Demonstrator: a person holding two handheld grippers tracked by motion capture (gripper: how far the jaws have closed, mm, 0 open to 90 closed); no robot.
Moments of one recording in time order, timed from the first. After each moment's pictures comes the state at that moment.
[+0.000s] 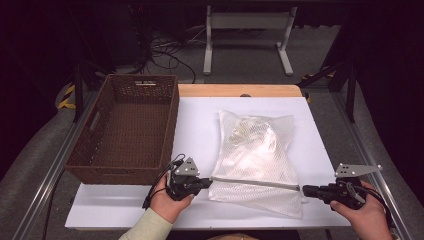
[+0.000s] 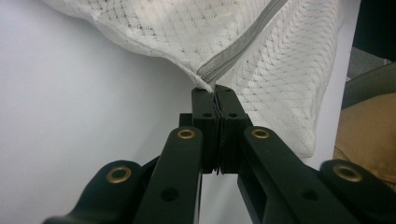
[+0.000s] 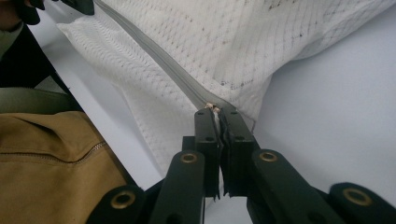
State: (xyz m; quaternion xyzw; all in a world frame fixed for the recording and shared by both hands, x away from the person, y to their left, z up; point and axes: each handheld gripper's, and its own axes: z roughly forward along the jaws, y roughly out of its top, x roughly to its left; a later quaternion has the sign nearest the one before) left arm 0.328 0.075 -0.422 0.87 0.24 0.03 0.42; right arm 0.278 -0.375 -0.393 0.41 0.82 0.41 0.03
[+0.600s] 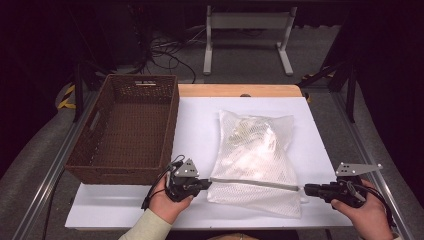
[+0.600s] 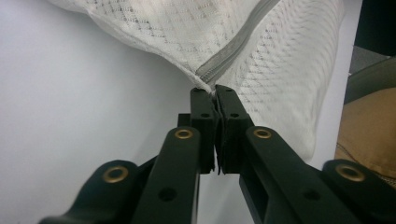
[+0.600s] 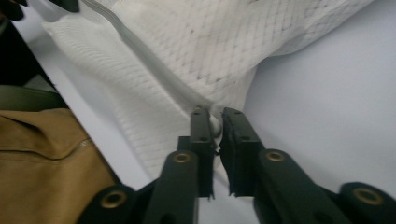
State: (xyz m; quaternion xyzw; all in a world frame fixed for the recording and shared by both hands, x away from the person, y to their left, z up) left arm 0.326 0.079 -0.424 0.88 0.24 0.03 0.42; right arm 0.284 -0.381 -0.397 0.41 0.82 0.40 0.05
